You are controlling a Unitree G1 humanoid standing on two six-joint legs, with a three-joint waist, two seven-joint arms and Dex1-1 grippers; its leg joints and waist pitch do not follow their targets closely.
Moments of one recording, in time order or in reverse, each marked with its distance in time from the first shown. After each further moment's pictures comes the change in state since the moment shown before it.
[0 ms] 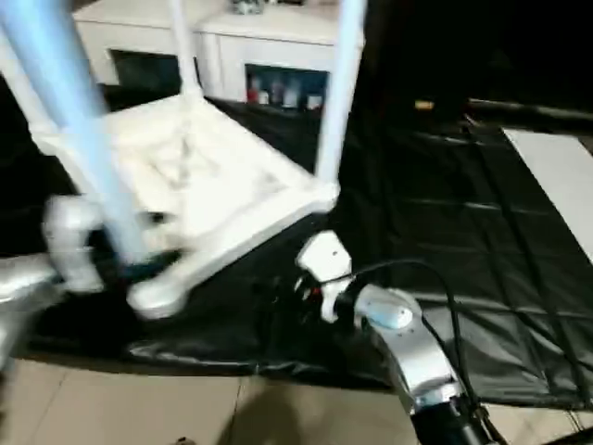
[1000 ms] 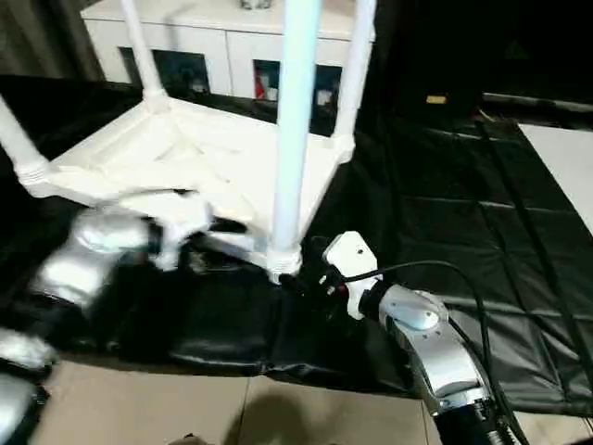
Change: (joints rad) left arm -0.360 0.003 -0.265 0.384 0.273 -0.155 -0.142; right arm 0.007 -0.047 -0.077 0.009 -0.024 0.002 -0.053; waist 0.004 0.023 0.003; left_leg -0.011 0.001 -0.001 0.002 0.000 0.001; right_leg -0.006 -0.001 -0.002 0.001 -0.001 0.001
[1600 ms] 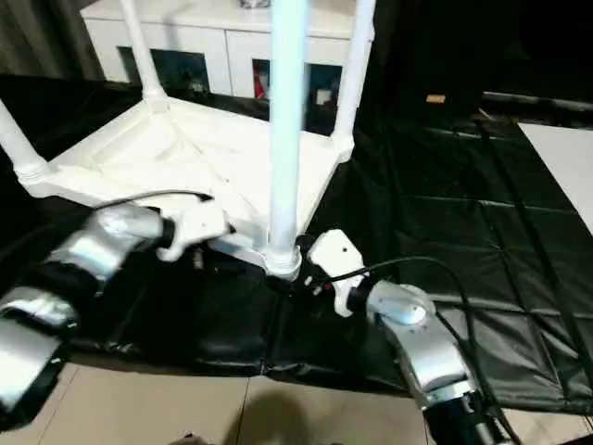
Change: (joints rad) left arm -0.178 -0.074 -0.182 0.392 0.306 -0.130 0.184; right arm -0.035 0.037 0.041 0.000 -0.031 0.000 0.009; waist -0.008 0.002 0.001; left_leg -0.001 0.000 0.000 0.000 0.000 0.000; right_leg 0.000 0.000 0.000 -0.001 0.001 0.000
